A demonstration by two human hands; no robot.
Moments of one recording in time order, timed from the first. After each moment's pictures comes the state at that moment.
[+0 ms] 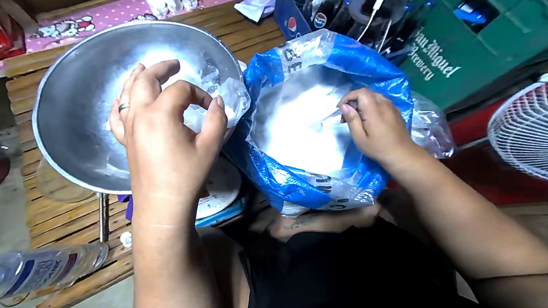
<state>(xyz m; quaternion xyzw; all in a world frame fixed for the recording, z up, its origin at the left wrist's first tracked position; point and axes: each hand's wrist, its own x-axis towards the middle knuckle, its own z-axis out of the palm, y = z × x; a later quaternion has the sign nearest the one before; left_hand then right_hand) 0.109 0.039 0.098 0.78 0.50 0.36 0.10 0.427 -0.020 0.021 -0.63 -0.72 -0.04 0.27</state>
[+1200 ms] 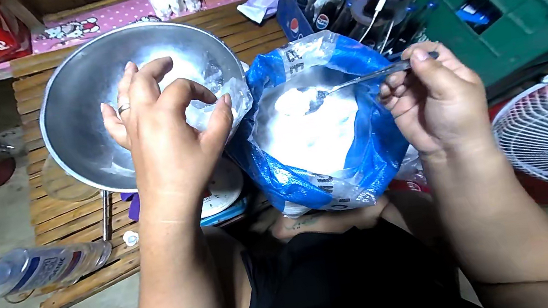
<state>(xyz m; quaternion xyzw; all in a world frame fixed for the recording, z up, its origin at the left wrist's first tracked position) 0.111 0.038 0.097 0.77 0.52 0.36 0.08 0.420 -0.032 0.084 -0.47 -0.43 0.39 0.67</state>
